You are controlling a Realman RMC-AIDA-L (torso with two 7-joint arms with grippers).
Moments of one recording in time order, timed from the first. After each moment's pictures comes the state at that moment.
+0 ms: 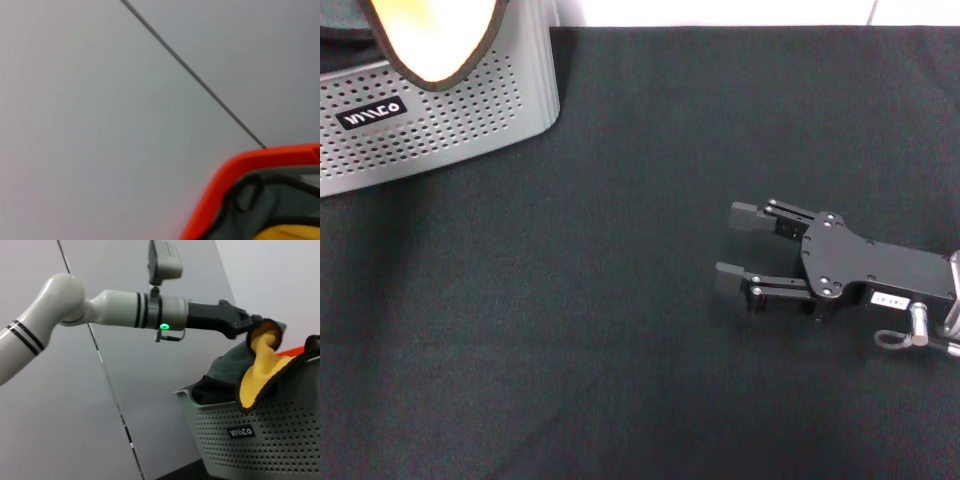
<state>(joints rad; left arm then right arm) -0.47 -2.10 1.13 1.62 2.83 0.86 -2.16 0.55 2.03 -1.40 -0.26 -1.12 -1.59 1.05</state>
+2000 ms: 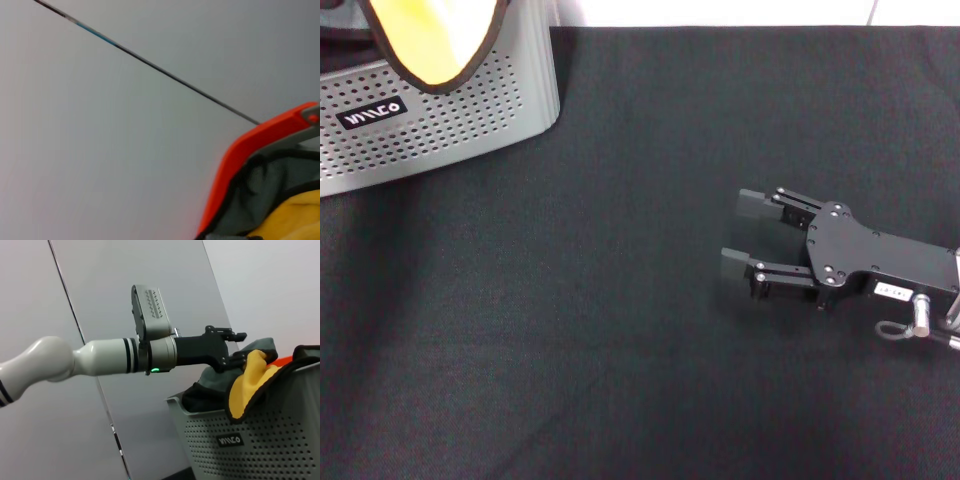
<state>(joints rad) -0.23 -2.10 1.38 1.51 2.84 0.33 -1.98 0.55 2.03 -1.40 -0.26 -1.09 -1.58 1.03</state>
